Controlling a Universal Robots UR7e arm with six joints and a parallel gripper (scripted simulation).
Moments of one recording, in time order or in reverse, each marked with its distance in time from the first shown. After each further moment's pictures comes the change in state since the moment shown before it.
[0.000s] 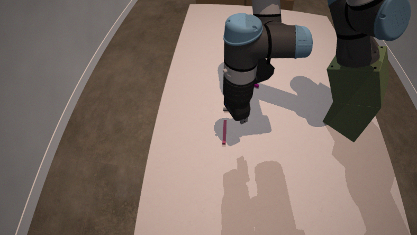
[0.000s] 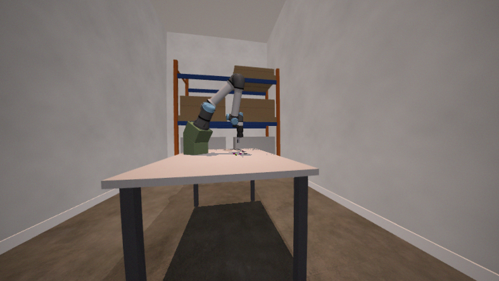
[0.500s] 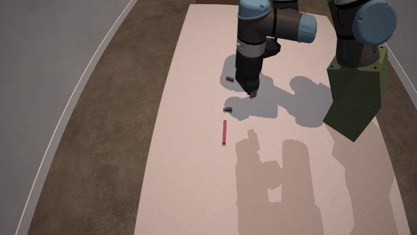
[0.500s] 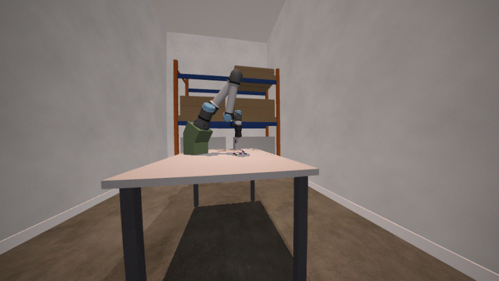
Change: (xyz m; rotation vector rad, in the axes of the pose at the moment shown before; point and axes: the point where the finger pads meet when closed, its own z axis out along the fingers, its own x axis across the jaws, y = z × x) arm -0.070 -0.078 -0.001 0.002 -0.001 0.024
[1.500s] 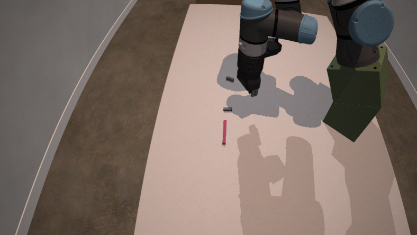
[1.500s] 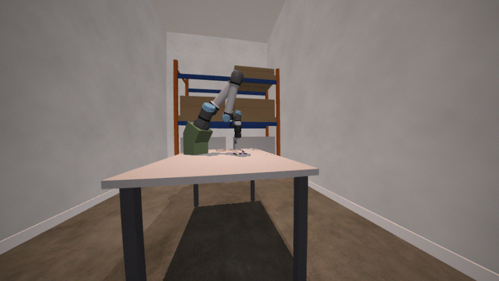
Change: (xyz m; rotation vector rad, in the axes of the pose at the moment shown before) arm -0.008 -0.010 0.006 -0.003 -0.003 0.002
